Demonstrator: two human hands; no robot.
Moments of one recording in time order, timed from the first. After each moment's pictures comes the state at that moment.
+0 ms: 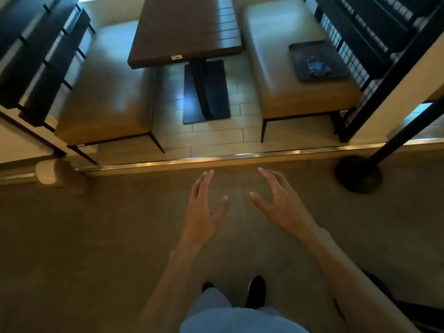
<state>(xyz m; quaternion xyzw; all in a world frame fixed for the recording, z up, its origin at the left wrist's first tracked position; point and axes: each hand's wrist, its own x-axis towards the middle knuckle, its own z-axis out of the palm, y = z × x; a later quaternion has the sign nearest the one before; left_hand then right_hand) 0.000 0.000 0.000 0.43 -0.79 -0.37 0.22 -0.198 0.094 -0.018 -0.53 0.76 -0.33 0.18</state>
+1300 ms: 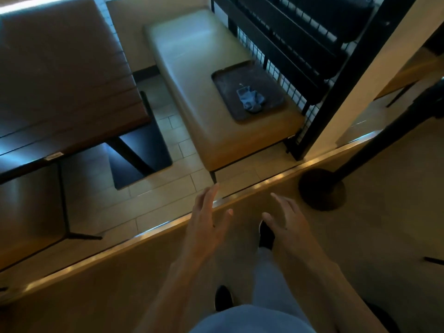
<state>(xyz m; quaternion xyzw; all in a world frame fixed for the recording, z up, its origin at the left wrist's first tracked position) -0.396 -0.263 -0.050 0.26 -0.86 -0.43 0.09 -0.533 -0.067 -0.074 -0.28 0.85 -0.38 0.22</state>
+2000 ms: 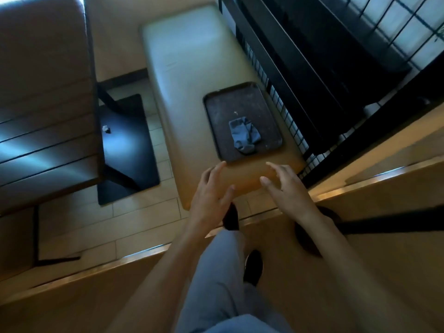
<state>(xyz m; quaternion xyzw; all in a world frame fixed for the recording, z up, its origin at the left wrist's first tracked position) -0.748 -0.362 -0.057 0.33 -0.85 -0.39 0.09 -0.907 -0.209 -0.062 -0.32 0.85 -0.34 0.24</state>
